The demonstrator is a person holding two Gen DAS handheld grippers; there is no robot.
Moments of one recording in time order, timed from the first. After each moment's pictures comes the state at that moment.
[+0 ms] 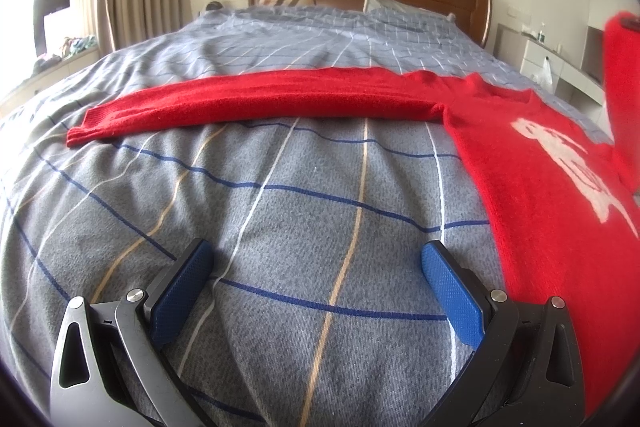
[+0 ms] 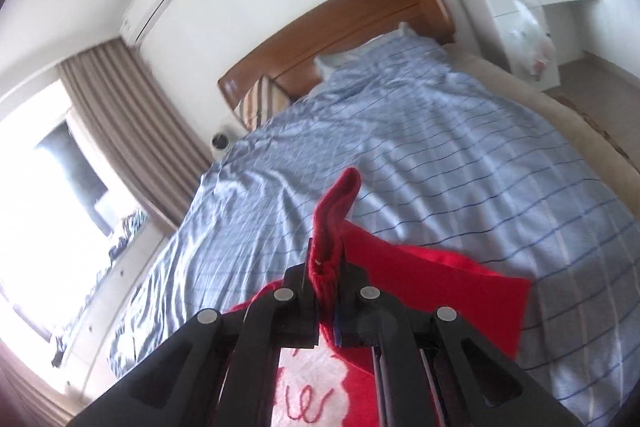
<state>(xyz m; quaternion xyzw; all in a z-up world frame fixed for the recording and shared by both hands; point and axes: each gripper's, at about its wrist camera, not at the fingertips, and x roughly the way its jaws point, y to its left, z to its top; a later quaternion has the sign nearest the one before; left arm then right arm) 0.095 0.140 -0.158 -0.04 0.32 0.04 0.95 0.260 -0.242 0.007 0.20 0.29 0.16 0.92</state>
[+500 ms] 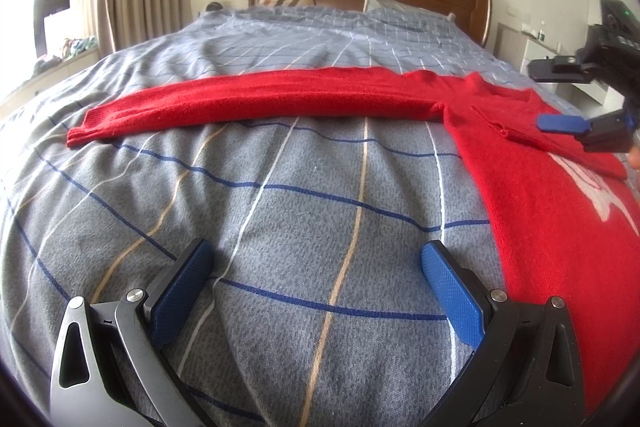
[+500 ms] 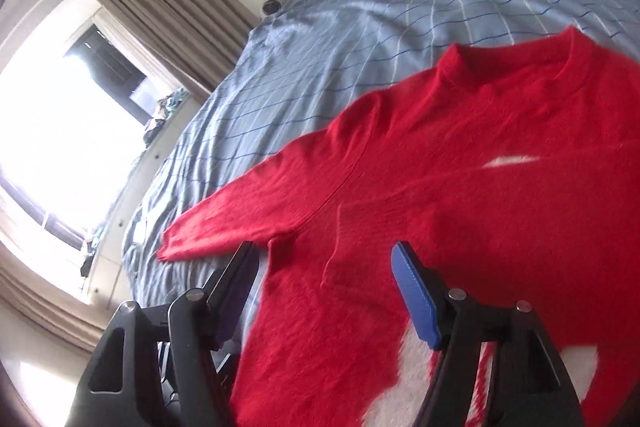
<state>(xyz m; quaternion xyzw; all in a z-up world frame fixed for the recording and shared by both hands) 0.095 0.140 -0.159 -0.04 0.32 0.04 0.95 0.247 -0.094 -0.155 0.20 0.43 0.32 0.82</state>
